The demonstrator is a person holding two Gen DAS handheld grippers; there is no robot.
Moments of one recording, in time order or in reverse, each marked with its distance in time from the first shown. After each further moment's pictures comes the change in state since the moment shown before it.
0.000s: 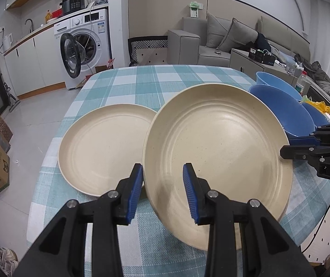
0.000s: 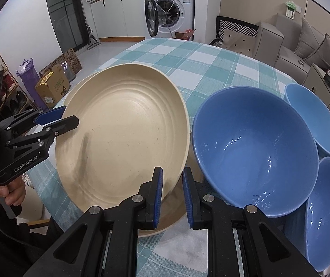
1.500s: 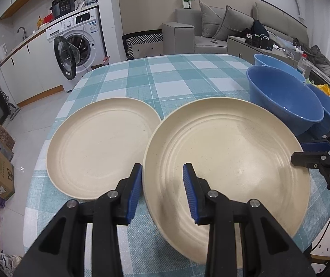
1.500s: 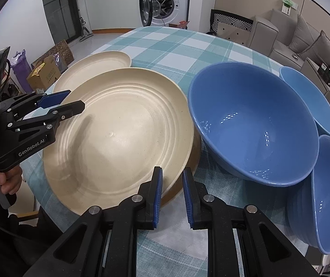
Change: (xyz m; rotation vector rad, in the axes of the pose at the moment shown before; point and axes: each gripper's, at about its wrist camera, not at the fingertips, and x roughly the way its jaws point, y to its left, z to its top) left arm 0.025 -0.022 -0.004 0.079 0.039 0.034; right arm 0.016 -0.002 -0.024 0.002 0.051 -0.062
